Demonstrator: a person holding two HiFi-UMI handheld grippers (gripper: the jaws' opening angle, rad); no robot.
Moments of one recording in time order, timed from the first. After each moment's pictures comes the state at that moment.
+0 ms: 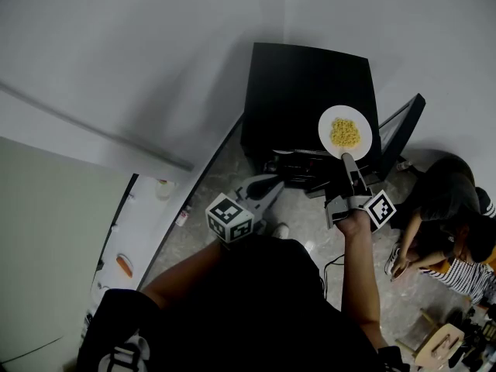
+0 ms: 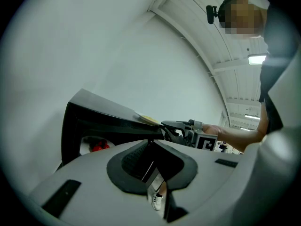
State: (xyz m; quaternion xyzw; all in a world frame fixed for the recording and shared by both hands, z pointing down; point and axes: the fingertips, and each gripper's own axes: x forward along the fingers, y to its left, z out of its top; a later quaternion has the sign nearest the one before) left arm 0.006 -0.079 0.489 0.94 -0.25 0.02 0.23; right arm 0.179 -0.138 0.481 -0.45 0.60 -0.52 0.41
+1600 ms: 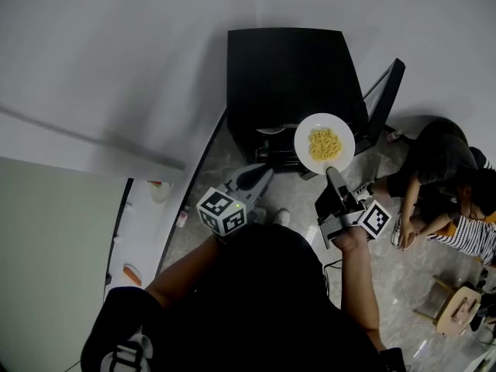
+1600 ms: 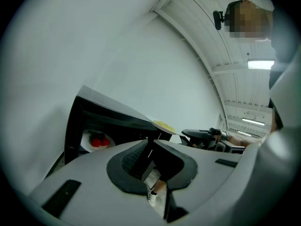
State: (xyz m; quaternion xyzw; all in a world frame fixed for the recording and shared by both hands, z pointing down) left arm -0.022 -0.037 0.491 0.94 -0.24 0.01 0.24; right arm 0.126 -0.011 0.470 -0.41 0.63 -0.53 0.40
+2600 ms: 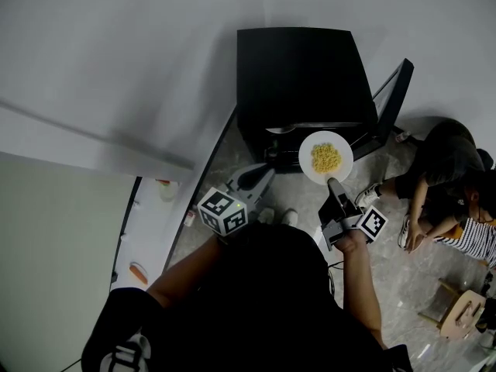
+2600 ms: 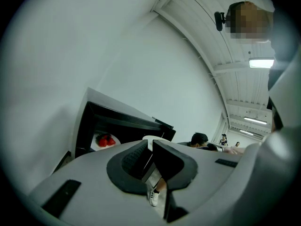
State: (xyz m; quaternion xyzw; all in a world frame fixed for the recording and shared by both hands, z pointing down) left arm -0.027 -0.056 0.495 0.94 -0.25 0.03 0.25; right arm 0.135 -0.009 0.542 -0.43 0.60 -0.57 0.37
